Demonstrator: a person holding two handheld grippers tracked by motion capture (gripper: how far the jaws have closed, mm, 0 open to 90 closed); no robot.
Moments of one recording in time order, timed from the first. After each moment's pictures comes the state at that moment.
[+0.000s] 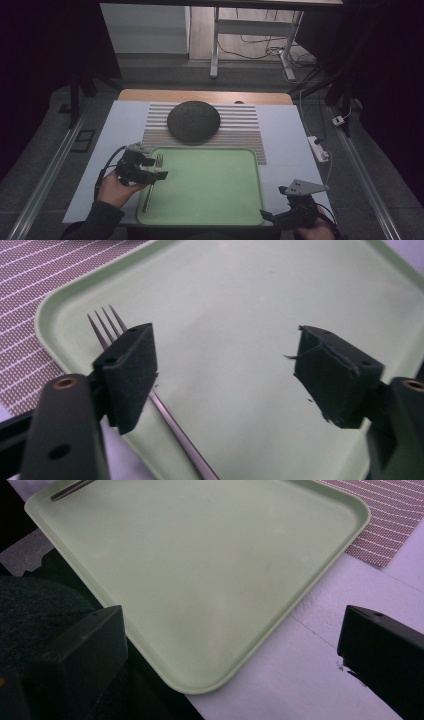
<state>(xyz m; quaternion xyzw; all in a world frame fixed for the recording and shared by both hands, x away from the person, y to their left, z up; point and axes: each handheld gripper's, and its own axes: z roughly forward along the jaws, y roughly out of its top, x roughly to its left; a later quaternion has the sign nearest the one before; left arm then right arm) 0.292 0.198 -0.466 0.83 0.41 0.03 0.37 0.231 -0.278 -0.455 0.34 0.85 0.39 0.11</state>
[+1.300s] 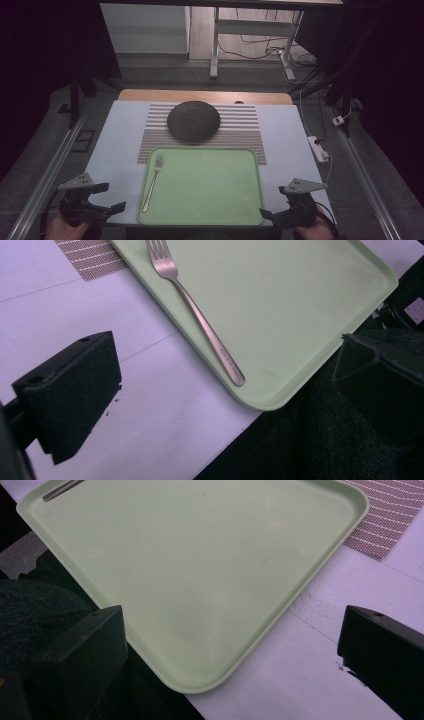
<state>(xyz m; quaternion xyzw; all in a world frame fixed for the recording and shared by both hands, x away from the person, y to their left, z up) 0.189 0.286 -0.476 0.79 0.46 0.04 0.41 0.234 -0.277 -0.456 0.35 0.85 0.38 0.10</state>
